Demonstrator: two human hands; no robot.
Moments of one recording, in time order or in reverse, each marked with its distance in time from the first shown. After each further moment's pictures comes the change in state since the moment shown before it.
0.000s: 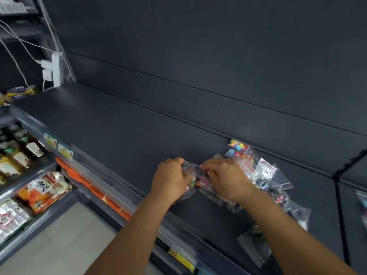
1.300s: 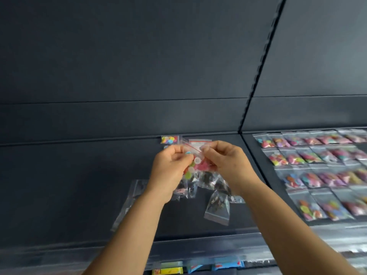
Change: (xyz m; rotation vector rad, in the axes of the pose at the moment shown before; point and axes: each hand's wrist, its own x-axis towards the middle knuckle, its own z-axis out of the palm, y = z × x) left_hand -0.007 0.095 0.010 -0.972 -0.488 0.234; right_hand -0.092 -0.010 -0.049 1.012 0.753 0.654
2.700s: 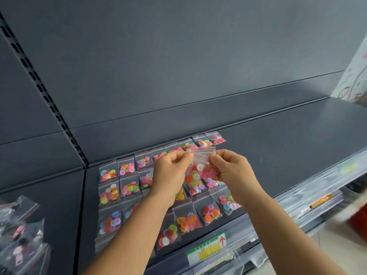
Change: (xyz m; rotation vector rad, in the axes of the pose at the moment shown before) left_hand 0.001 0.011 0.438 0.152 -0.222 0.066; right_hand -0.020 0.031 -0.428 0.087 0.433 0.098
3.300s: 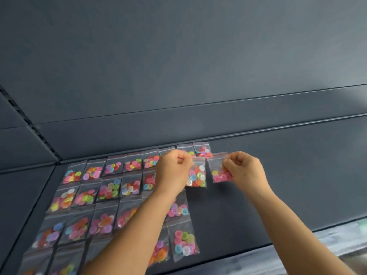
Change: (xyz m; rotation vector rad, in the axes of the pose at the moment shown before) left_hand 0.067 -0.002 0.113 0.308 0.213 -0.064; right_hand 0.131 0.019 -0.108 -0.416 0.002 -0.058
